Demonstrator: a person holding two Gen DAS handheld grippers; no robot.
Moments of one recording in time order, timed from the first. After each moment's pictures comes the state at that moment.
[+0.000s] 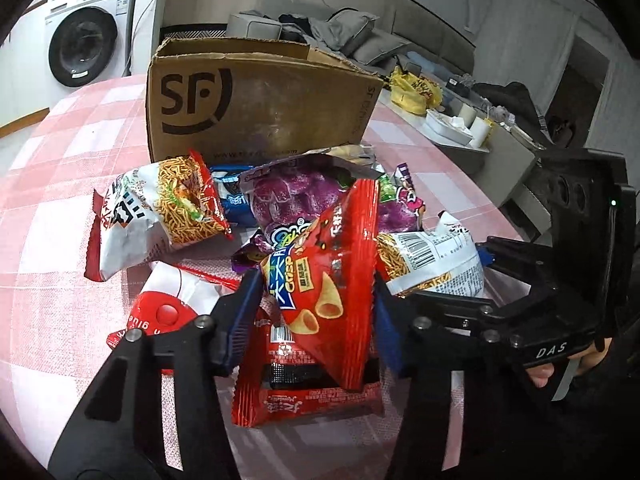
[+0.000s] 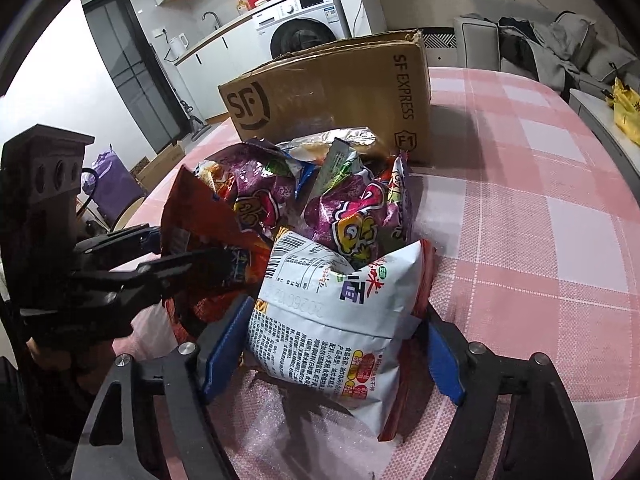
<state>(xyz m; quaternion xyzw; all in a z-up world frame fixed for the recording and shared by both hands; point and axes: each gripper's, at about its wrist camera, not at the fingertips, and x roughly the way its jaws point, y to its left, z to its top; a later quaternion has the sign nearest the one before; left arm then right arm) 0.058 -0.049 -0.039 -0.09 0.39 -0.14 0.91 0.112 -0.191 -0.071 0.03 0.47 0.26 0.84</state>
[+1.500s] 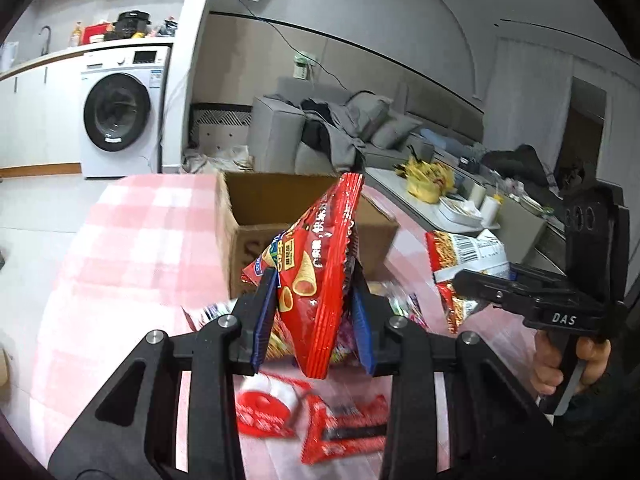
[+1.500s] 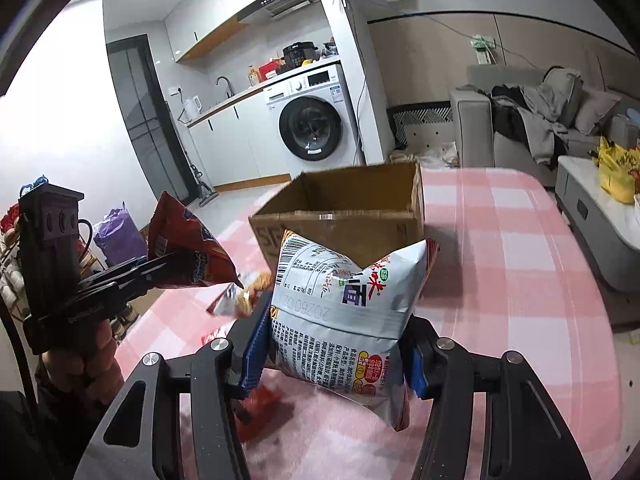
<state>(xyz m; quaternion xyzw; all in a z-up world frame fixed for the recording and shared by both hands) 0.003 0.021 0.079 -0.10 0.24 -0.08 0.96 0.118 -0.200 0.039 0.05 0.34 0.25 0.91</state>
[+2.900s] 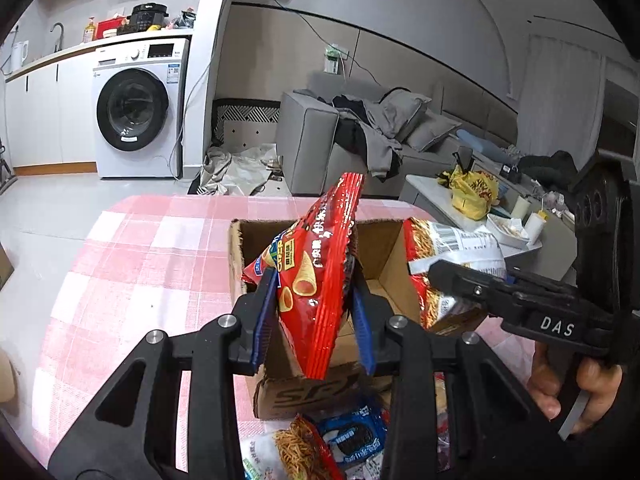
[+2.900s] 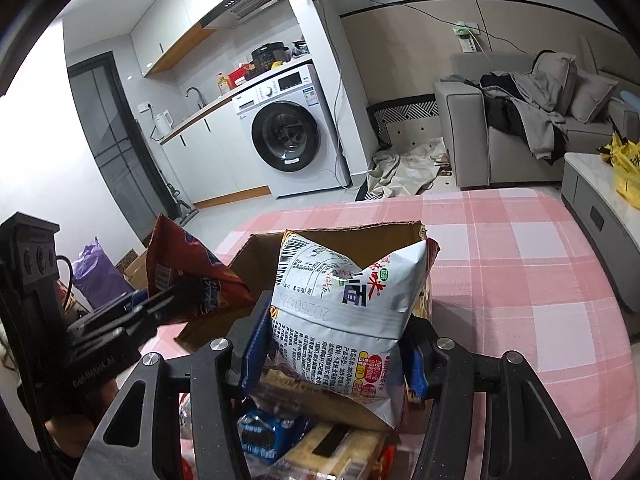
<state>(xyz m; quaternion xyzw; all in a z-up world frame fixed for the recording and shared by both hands) 0.236 0.034 0.084 -0.10 0.28 -0.03 0.96 0.306 -0.152 0.032 0.09 0.36 0.21 0.90</state>
